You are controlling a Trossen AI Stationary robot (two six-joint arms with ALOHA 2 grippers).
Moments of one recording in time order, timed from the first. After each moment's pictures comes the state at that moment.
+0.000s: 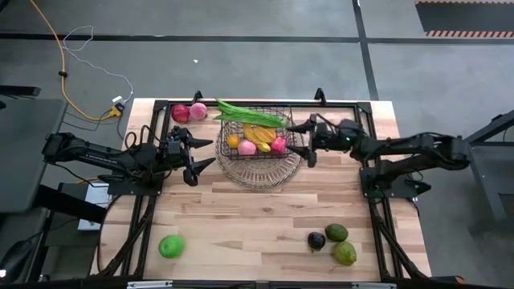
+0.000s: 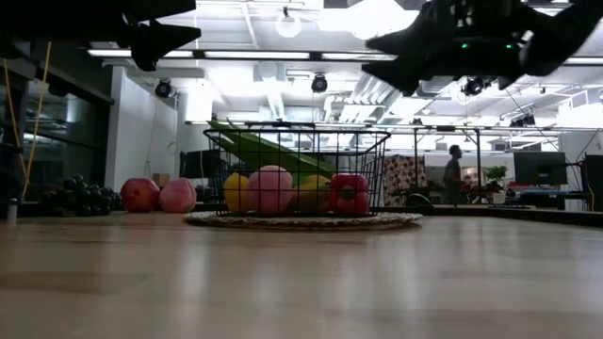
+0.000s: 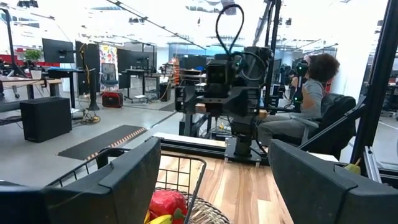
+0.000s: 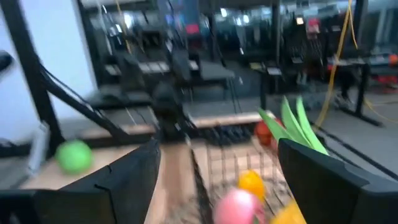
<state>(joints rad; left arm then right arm) 0.00 0.66 0.22 0.61 -0.35 0.00 -0.32 1.16 0.42 0.82 -0.26 0.07</state>
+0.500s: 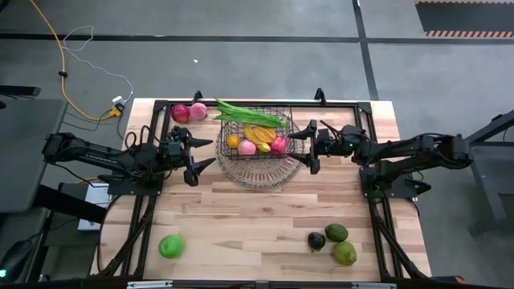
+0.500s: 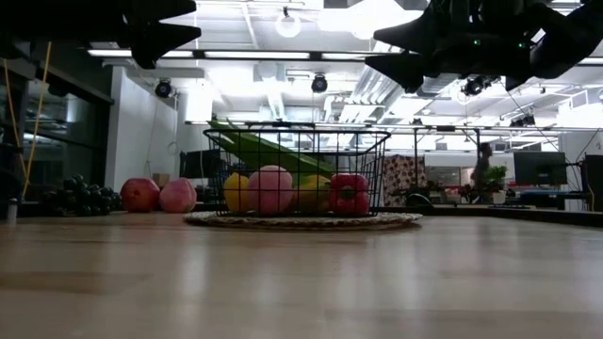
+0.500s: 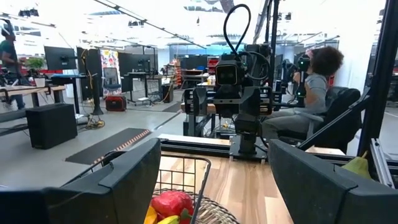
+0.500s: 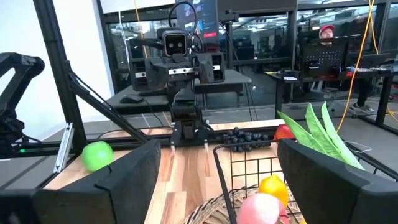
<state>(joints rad) 0.00 0.66 0.22 0.61 -0.34 0.06 -0.25 1.15 0.38 0.87 -0.25 0.06</state>
